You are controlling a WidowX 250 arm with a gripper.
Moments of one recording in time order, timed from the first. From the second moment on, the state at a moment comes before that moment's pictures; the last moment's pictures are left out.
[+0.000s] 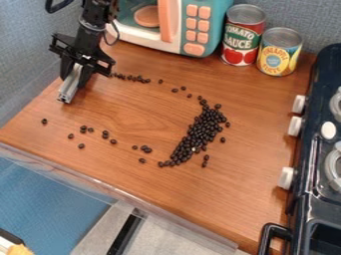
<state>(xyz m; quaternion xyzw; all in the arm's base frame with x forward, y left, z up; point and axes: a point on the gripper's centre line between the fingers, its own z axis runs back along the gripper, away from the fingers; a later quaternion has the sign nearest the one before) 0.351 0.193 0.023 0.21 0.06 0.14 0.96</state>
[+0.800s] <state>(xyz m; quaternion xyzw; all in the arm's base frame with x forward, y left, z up) 0.359 0.169 0.014 0.17 0.01 0.01 0.98</state>
